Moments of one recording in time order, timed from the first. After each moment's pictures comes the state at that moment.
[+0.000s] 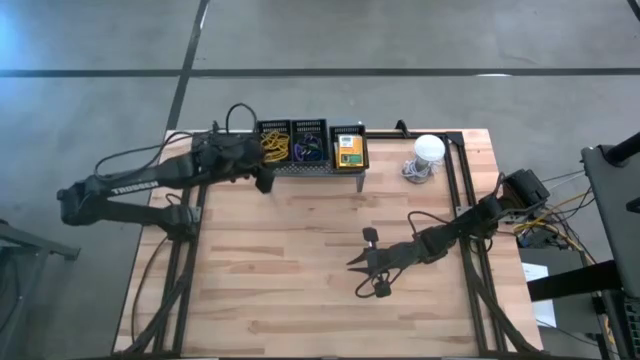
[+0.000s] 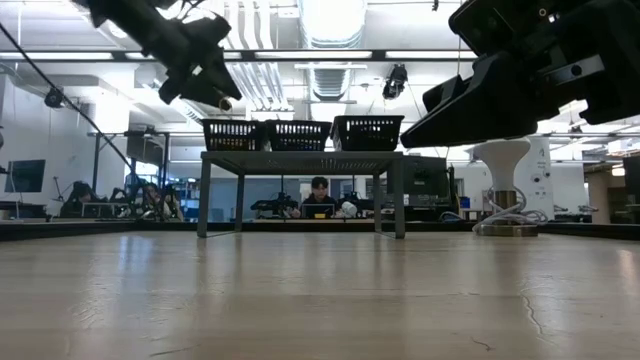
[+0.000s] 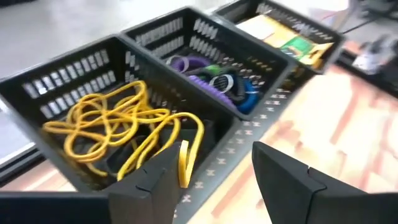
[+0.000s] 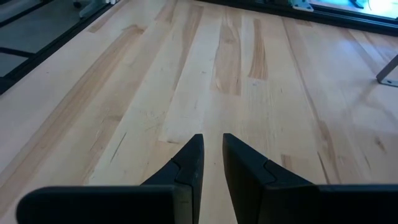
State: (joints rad) left arm 0.35 1.03 0.82 -0.38 -0.24 -0.33; right arm 0.41 1.61 0.56 0.61 0.26 0.06
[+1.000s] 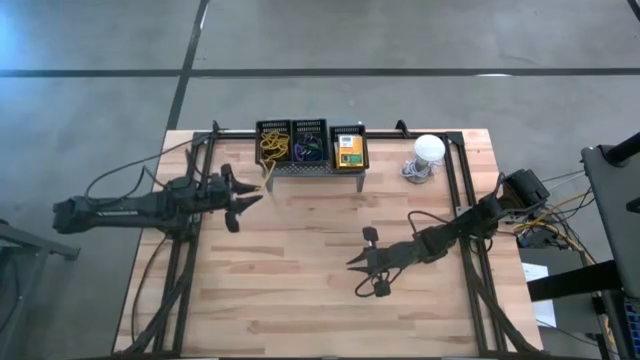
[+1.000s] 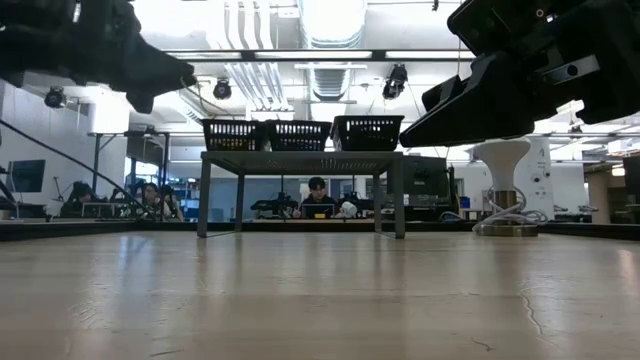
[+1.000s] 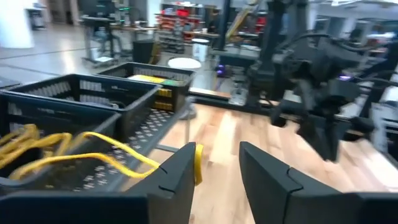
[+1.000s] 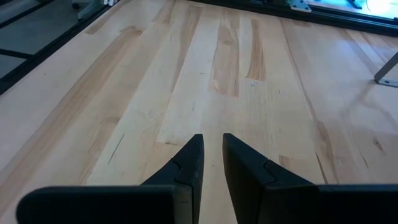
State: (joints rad) left arm 0.12 0.44 0.22 0.14 -0.09 -0.09; right arm 0.41 1.61 0.56 0.61 0.26 0.06
